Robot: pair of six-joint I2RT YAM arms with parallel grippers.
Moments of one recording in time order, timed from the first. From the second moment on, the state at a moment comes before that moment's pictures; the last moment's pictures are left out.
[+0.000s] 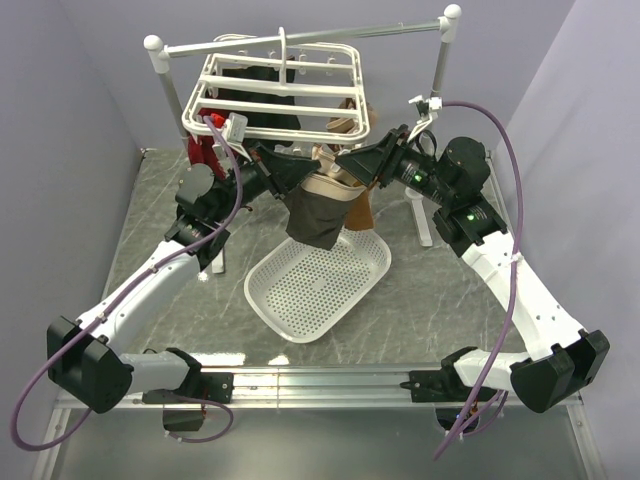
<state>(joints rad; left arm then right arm) -0.51 1.24 1.11 0.49 0.47 -0.75 0.43 1.24 1.32 0.06 -0.54 0.63</state>
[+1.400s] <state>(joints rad) -0.51 1.08 1.11 0.10 0.36 -0.33 0.43 1.25 1.30 0.01 -0.49 0.57</state>
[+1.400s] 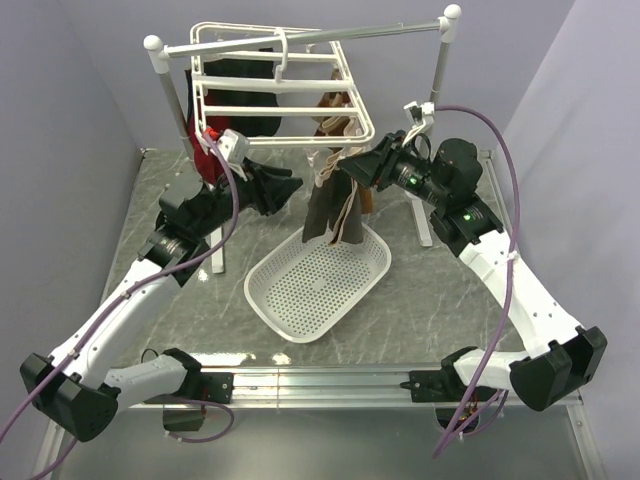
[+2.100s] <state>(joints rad) -0.51 1.20 1.17 0.22 0.32 -0.31 0.49 1.17 1.23 0.07 -0.46 0.50</state>
